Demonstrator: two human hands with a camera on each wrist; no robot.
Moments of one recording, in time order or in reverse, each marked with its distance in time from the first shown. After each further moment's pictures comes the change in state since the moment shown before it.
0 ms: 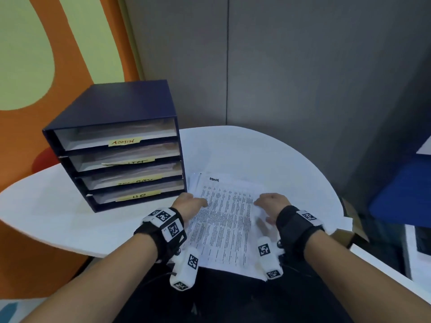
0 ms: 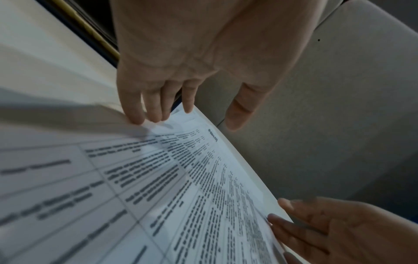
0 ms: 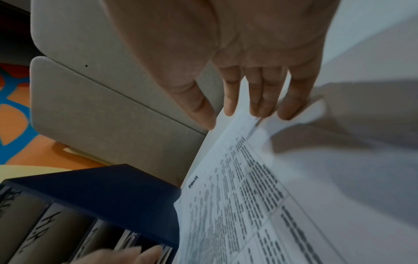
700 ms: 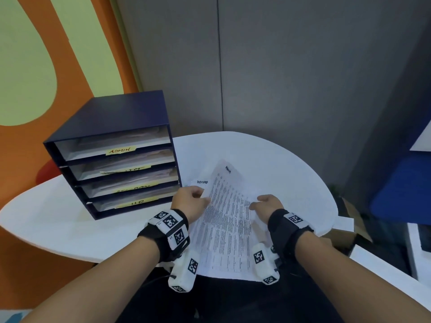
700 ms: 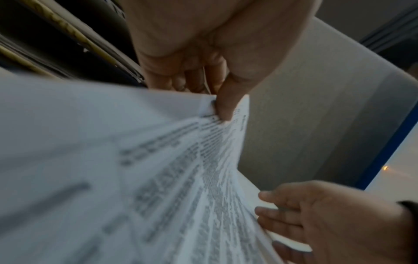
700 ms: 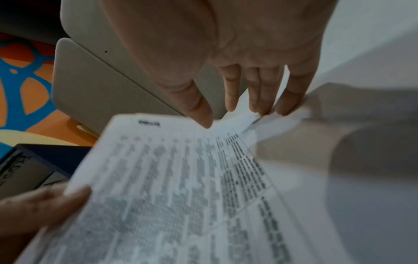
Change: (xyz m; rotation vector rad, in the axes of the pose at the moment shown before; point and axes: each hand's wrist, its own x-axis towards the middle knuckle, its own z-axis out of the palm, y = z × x) left_hand -0.020 0.016 0.016 0.110 0.177 0.334; right_hand -0.004 0.005 -0.002 -0.131 0.033 -0.052
